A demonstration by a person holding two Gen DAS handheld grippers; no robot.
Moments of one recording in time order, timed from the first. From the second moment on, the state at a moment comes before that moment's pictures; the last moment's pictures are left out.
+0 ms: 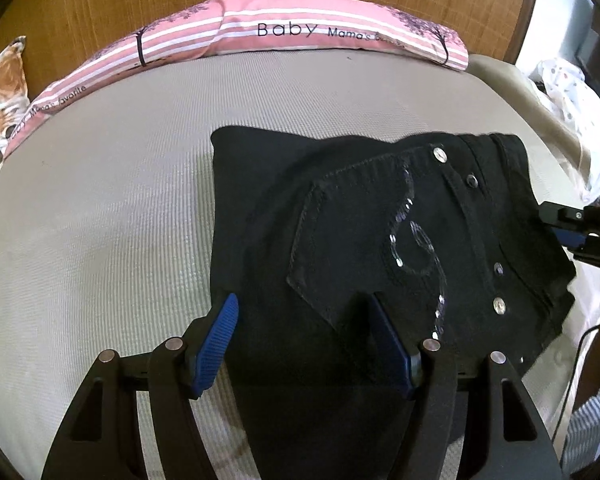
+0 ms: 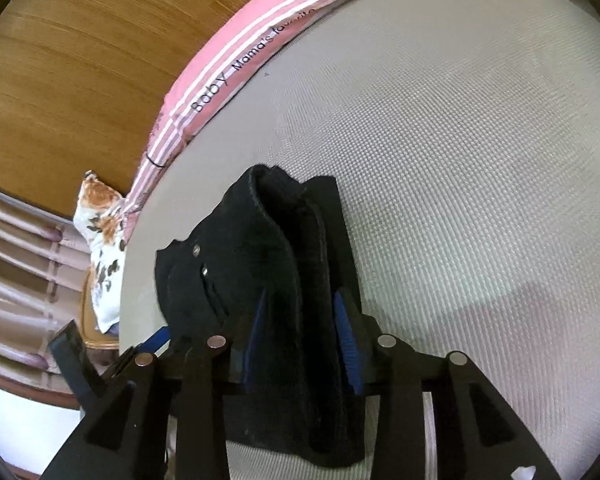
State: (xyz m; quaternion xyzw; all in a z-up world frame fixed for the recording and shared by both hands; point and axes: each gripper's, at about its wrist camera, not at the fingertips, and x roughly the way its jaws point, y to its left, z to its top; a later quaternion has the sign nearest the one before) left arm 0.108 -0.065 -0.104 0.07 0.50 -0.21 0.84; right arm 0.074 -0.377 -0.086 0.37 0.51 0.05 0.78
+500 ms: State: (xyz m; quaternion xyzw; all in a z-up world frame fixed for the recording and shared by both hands) left arm 0.077 -0.051 -0.105 0.07 0.51 -0.22 0.83; right arm 0.039 -0.352 -0.062 0.32 0.50 0.11 0.80
